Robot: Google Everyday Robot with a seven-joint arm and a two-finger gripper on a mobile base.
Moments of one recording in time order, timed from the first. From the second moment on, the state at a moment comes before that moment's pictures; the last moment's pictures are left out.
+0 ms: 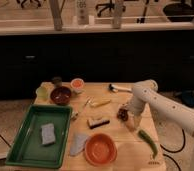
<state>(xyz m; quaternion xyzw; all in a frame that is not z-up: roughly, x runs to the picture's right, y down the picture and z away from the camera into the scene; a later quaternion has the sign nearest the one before) 0.225 0.188 0.871 -0.35 -0.14 -0.20 0.90</state>
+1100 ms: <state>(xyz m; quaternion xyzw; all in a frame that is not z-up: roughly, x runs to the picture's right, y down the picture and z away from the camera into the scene) 0.230 0.186 0.864 -0.35 -0.14 -0.20 0.90</state>
